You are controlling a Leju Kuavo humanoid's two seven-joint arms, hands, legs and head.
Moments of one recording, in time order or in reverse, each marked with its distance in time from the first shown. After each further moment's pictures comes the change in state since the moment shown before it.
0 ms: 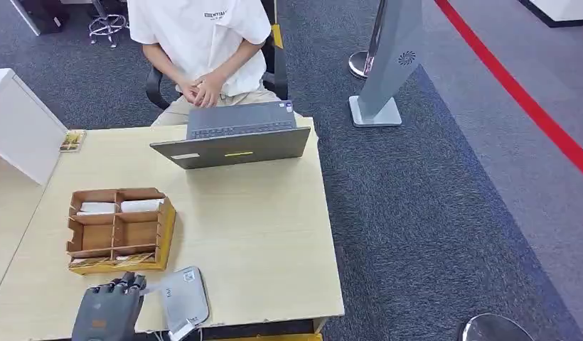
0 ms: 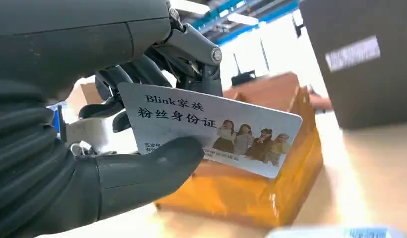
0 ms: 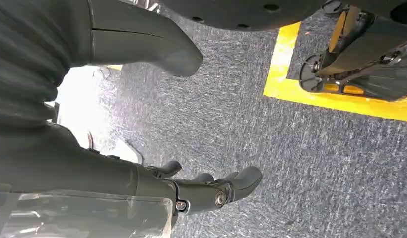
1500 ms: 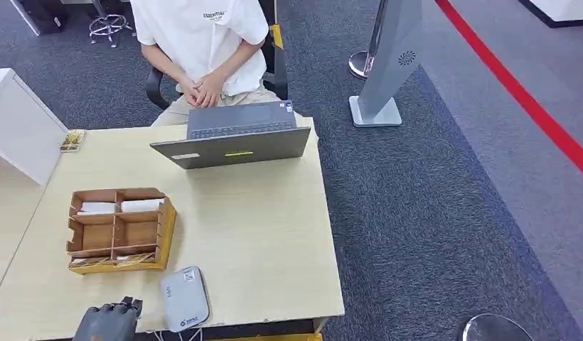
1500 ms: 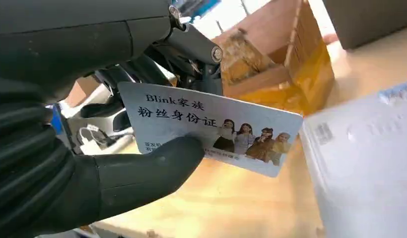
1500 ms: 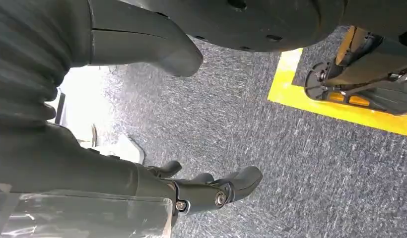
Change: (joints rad) left arm 0.015 0.162 -0.103 0.015 0.093 -0.067 0.103; right arm -0.003 0.017 0.000 0.000 0.048 0.016 0.017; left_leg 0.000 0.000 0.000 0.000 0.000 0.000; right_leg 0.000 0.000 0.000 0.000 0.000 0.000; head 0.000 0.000
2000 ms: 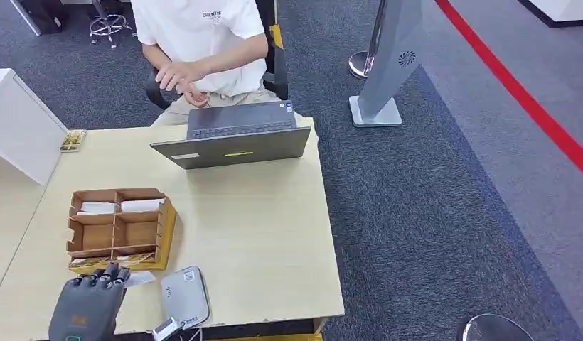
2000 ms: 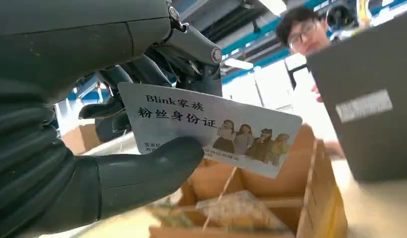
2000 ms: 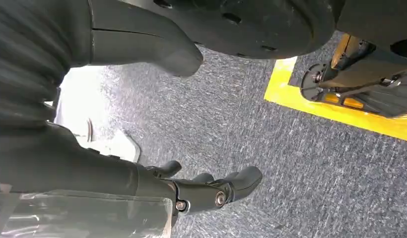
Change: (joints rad) left arm -0.047 -0.068 0.129 -0.089 -0.143 0.121 -0.143; right arm -0.001 0.005 -0.001 0.000 0.032 0.002 -0.018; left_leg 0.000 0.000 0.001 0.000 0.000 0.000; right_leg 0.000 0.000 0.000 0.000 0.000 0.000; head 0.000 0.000
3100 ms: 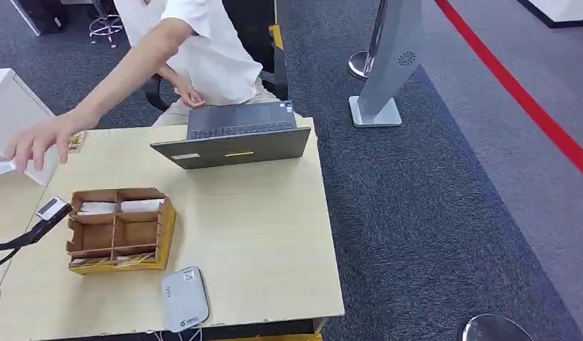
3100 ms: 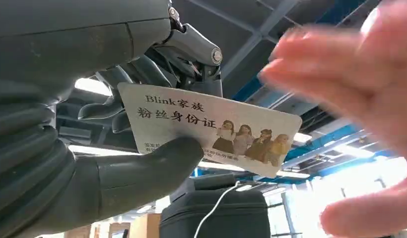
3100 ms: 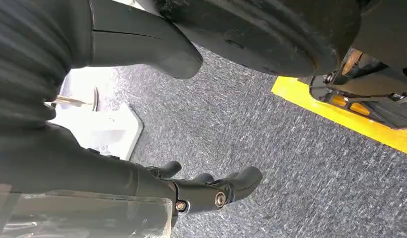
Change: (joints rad) left arm -0.519 0.011 0.442 0.471 -0.017 0.224 -0.237; right arm -0.008 0.002 0.037 0.003 0.105 0.051 0.008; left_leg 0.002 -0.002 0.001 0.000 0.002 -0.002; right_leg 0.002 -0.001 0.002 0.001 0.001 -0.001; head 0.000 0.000
